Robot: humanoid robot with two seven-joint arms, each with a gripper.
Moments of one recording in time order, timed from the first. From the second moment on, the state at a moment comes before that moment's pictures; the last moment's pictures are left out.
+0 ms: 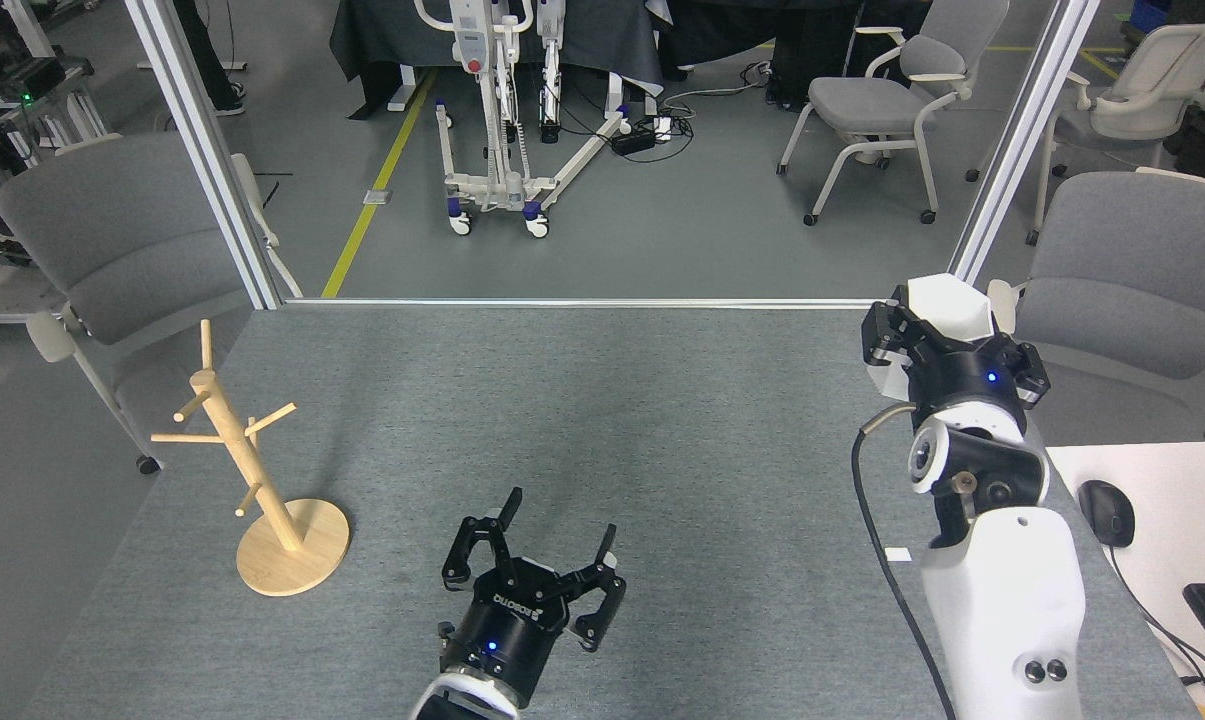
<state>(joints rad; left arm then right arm) -0.07 -0.07 -0.36 -1.58 -1.69 -0.01 0.07 -0.51 -0.06 0.03 -1.61 1.42 0.37 0.58</state>
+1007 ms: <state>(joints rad) -0.44 -0.13 -0.53 -1.33 -1.78 -0.06 -0.01 -0.64 -0.02 0.67 -1.67 1.44 0.87 0.85</state>
